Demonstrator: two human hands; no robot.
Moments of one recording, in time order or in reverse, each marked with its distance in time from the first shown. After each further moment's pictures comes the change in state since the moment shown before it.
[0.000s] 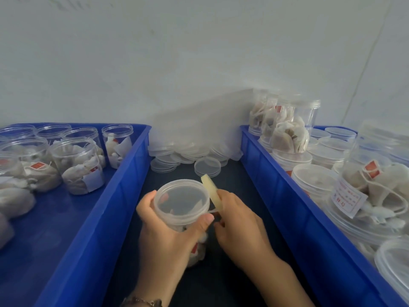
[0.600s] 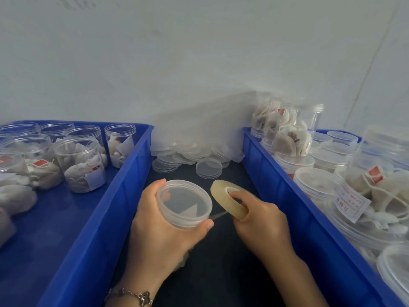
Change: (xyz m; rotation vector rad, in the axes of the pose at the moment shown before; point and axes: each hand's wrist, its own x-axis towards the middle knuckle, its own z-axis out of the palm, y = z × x) left_hand 0.015 -0.001 -0.017 0.131 -0.065 0.100; right_hand -0.001 0.021 -0.015 -0.036 0.187 0.040
